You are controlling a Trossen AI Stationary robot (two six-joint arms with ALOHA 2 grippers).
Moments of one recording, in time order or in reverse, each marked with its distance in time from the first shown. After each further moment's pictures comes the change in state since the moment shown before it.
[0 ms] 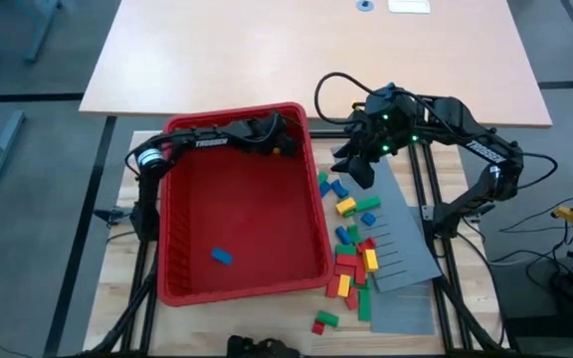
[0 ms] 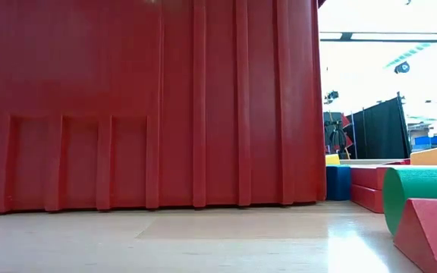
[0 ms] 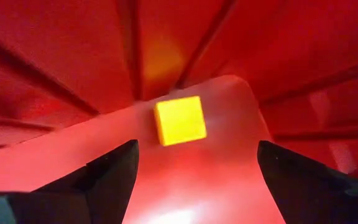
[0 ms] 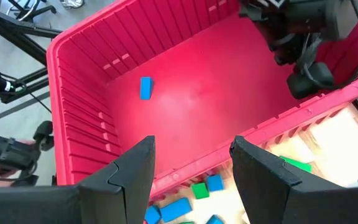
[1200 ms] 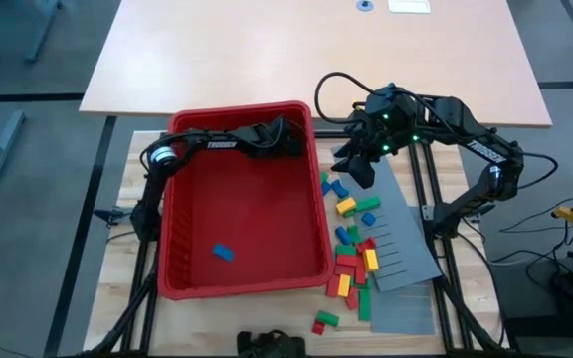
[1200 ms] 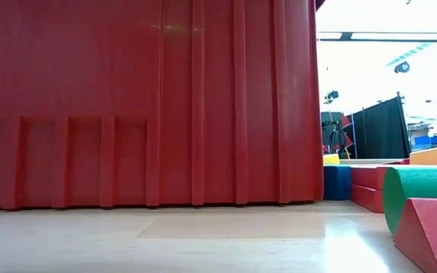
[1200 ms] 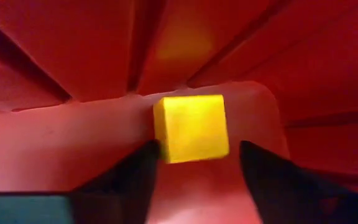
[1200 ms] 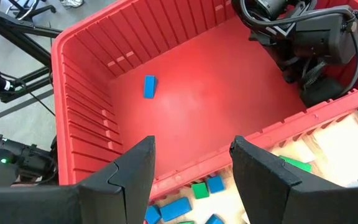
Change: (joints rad) left arm 0.009 0.135 0.000 0.179 -0.003 -0.153; right arm 0.000 0.000 0.000 -0.001 0.000 -0.001
